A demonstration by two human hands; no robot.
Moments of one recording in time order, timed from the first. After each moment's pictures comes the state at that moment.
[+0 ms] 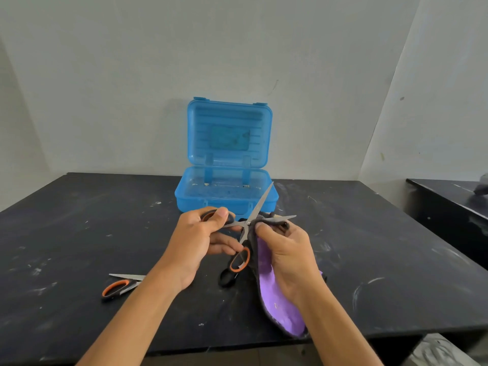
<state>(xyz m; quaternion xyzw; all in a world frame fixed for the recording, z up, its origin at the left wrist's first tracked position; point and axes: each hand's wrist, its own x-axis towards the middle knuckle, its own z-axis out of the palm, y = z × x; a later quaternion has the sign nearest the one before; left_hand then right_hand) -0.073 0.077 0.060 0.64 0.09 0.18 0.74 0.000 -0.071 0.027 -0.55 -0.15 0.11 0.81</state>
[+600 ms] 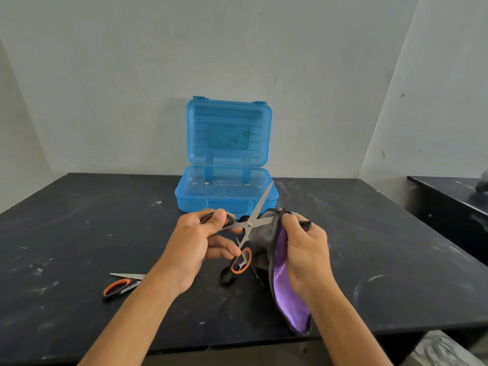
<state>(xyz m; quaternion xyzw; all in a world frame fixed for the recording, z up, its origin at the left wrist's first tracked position) -0.077 0.079 0.054 0.63 0.07 0.16 0.75 0.006 -0.087 0.034 -0.56 -0.09 0.05 0.82</state>
